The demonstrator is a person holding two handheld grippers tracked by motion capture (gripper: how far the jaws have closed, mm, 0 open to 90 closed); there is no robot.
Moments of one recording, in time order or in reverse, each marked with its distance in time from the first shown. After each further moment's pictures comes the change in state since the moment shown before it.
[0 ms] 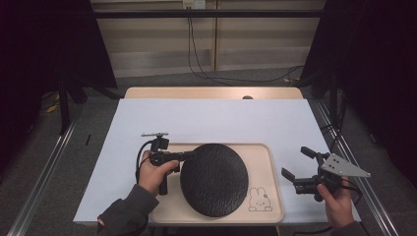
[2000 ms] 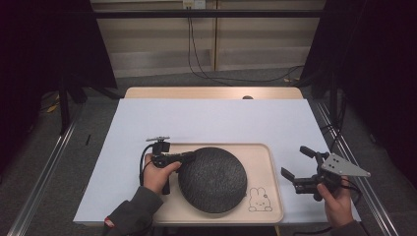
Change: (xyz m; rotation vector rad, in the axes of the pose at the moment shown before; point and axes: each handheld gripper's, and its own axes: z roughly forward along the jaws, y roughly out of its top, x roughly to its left) left arm 0.029 -0.012 0.017 -0.030 0.151 0.022; right arm 0.000 0.002 0.001 -0.011 0.017 0.001
